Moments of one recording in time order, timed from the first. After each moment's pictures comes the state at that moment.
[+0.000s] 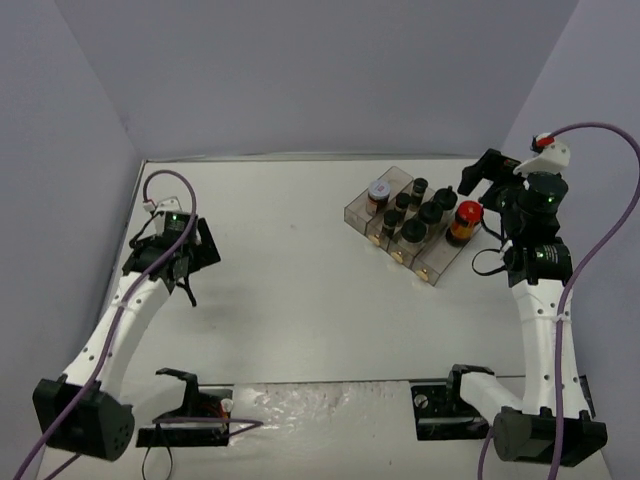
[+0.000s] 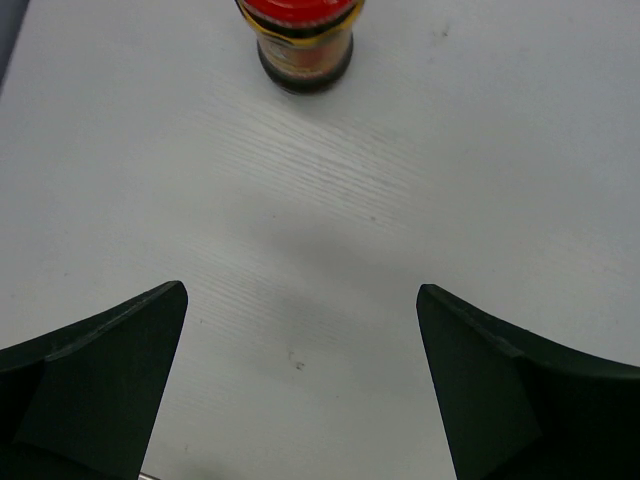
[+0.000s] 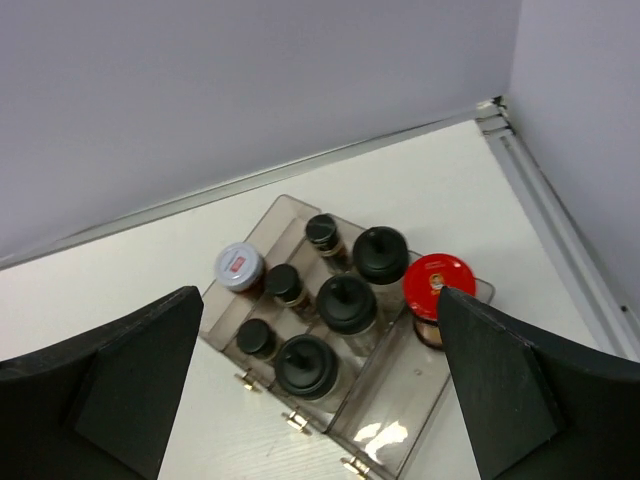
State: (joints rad) left arm -0.23 1.07 0.98 -0.81 -0.40 -0.50; right arm -0.12 1.05 1.19 -0.32 0.01 0.29
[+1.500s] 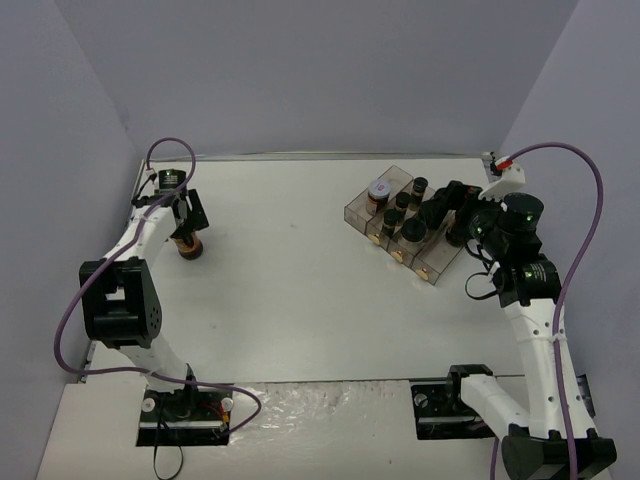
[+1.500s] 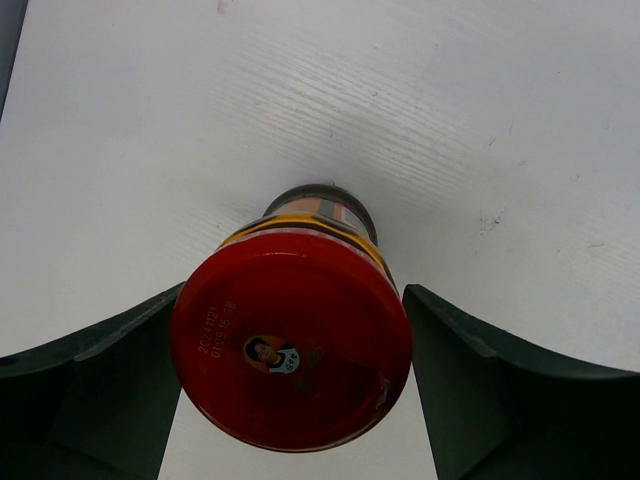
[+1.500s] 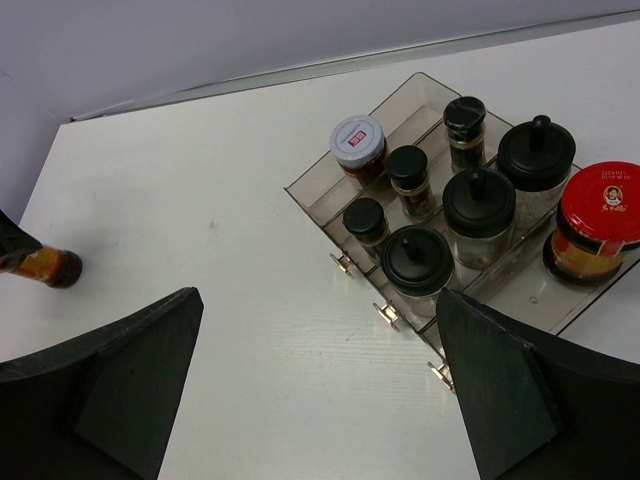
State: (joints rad) left arm 0.04 1.69 1.30 -0.58 -0.26 -0.32; right arm 0.02 0.92 1.06 -0.43 -0.24 0.31
